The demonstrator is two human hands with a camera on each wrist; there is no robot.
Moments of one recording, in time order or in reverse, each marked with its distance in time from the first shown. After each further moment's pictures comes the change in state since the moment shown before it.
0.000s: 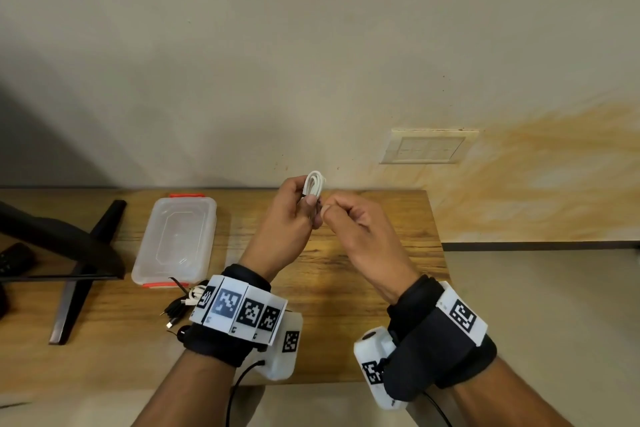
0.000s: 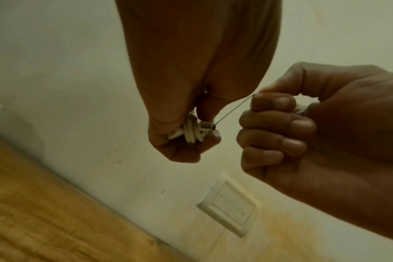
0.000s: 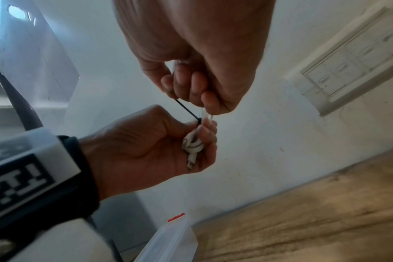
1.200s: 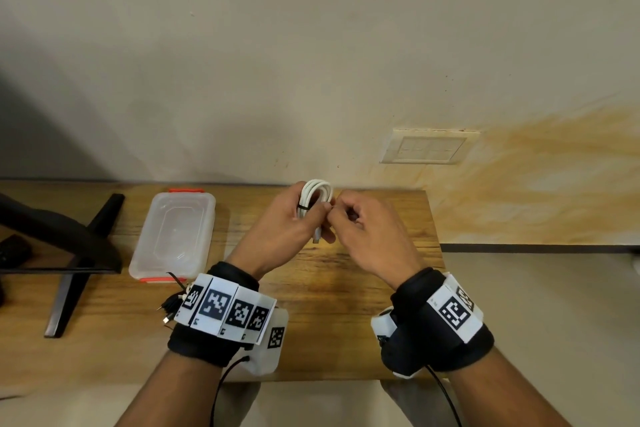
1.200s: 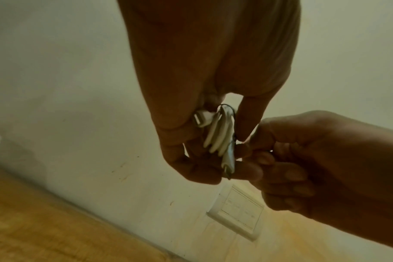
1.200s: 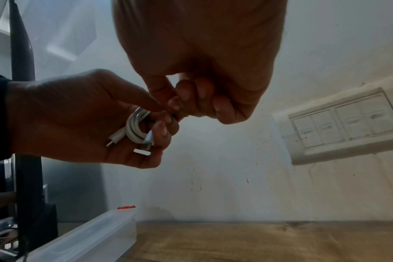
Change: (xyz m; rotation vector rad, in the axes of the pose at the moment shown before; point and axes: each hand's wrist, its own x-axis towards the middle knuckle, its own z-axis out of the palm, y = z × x) left_hand -0.010 0.017 -0.010 0.017 -0.202 0.039; right_hand 0.009 0.015 -0.014 -0.503 0.030 0.008
